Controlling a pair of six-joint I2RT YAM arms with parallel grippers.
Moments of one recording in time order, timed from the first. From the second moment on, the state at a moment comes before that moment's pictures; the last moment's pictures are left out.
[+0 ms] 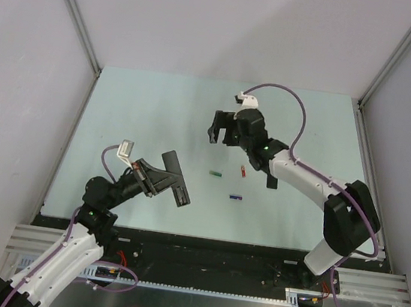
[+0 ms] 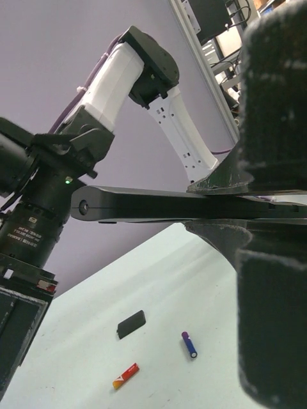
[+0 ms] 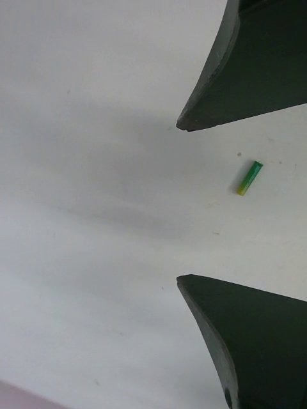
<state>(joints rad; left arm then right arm) -0.42 0.43 0.16 0.51 0.53 -1.15 0.69 1.64 1.21 0.00 0.07 0.42</state>
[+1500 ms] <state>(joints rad) -0.42 0.44 0.14 0.45 0.53 -1.14 0.86 1.93 1.26 -0.35 0.38 0.91</state>
